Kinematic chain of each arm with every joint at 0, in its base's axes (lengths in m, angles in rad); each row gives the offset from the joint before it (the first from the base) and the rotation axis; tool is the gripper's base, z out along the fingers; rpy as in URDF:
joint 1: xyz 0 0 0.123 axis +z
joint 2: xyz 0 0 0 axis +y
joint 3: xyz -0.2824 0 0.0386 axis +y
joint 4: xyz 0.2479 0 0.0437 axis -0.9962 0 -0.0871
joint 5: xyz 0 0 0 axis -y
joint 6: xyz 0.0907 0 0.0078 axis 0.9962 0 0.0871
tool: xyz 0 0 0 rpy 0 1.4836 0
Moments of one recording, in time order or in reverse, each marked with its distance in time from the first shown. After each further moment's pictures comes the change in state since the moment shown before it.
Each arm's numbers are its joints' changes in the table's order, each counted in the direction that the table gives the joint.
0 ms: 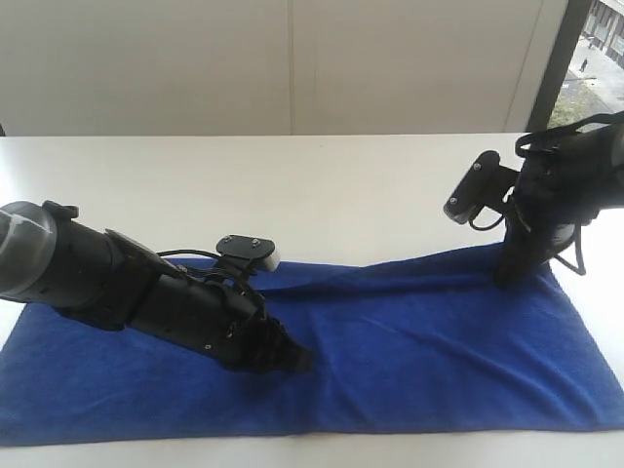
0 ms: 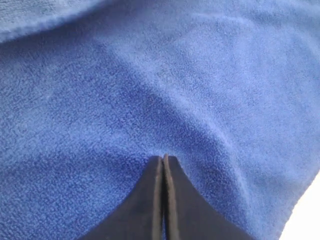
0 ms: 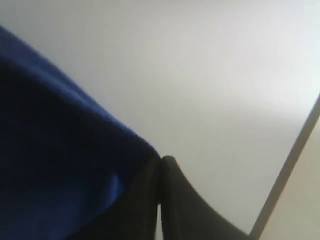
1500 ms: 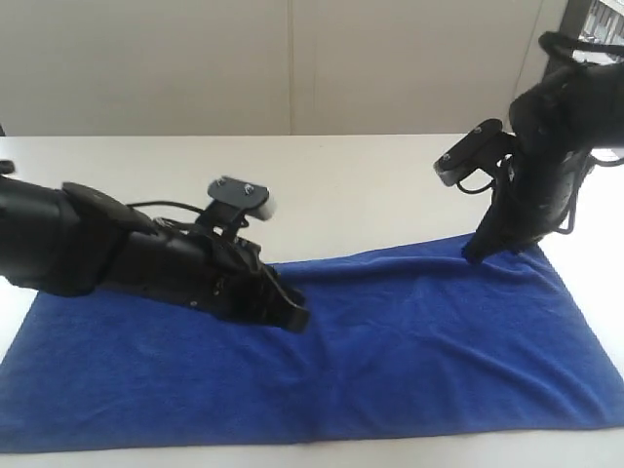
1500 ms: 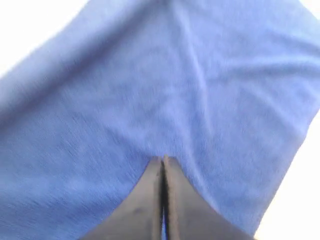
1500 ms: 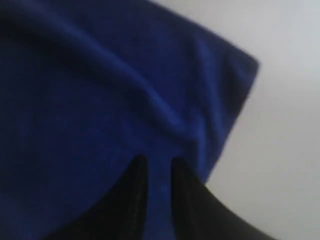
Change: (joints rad) left arm 0.000 -0.200 -0.002 -0.068 0.038 0.033; right arm 0.000 -0.050 -0.173 -0.641 -0.233 -0.420
